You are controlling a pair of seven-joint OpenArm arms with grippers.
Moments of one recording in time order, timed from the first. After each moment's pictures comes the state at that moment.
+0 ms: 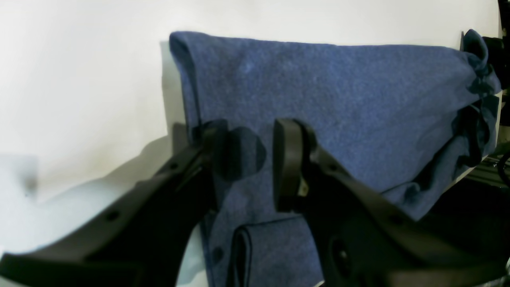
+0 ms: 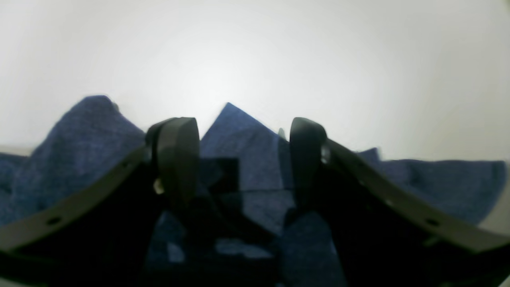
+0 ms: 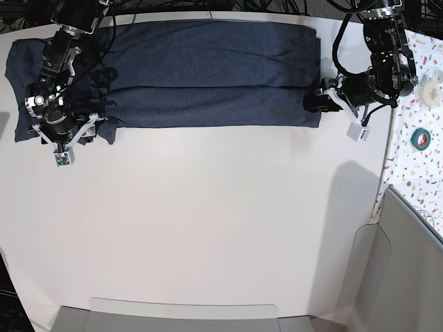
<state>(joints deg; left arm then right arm) 11.0 -16.6 -21.2 95.7 -55.9 -19.6 75.7 -0.7 8.0 25.9 93.7 0.0 30.4 -54.1</state>
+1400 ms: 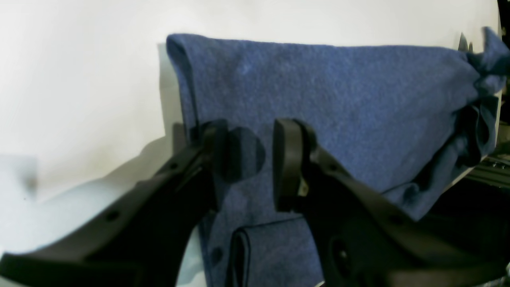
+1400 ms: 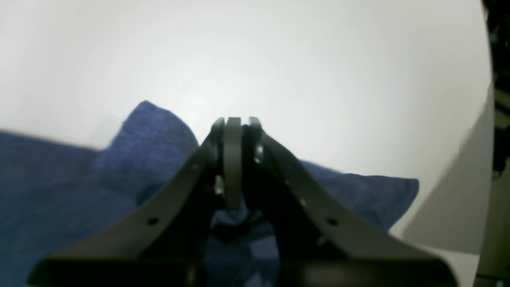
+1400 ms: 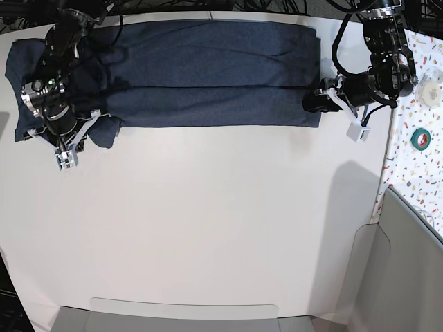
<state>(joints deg) 11.0 -16.6 -21.2 95.7 -55.8 -19.6 75.7 -4.2 4.7 26.0 113.3 0.4 36.2 -59.6</state>
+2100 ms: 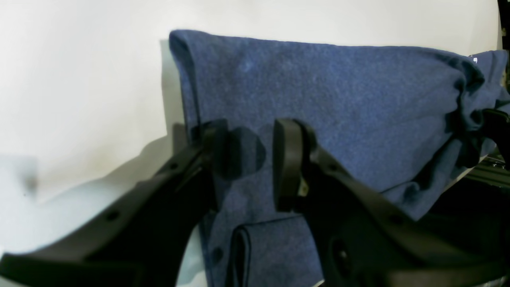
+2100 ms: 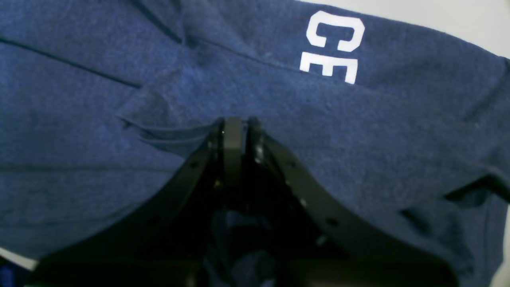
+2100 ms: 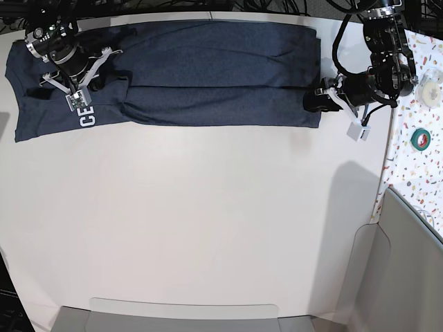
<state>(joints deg) 11.1 -16.5 -21.2 95.7 -55.8 -19.6 75.7 -25.3 7.2 26.1 117.9 17.2 36.5 -59.9</state>
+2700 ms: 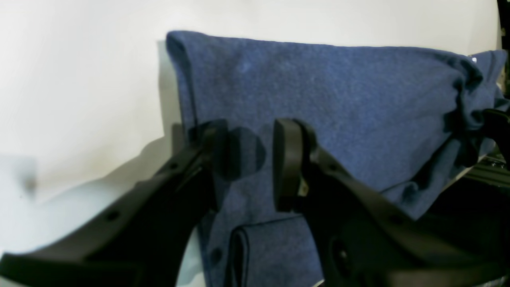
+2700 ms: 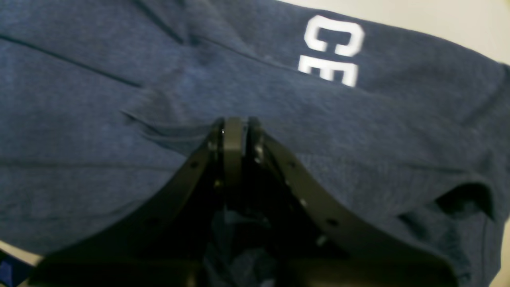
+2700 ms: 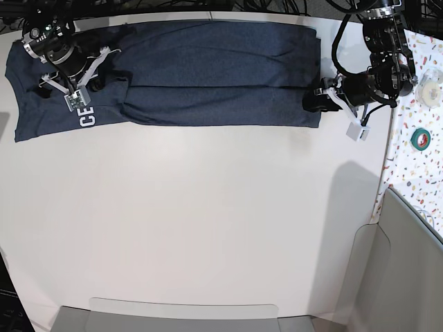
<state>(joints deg) 11.0 -16.4 -21.2 95.7 -55.8 -19.6 75.7 -25.6 8.6 26.0 117.9 18.1 36.5 -59.9</state>
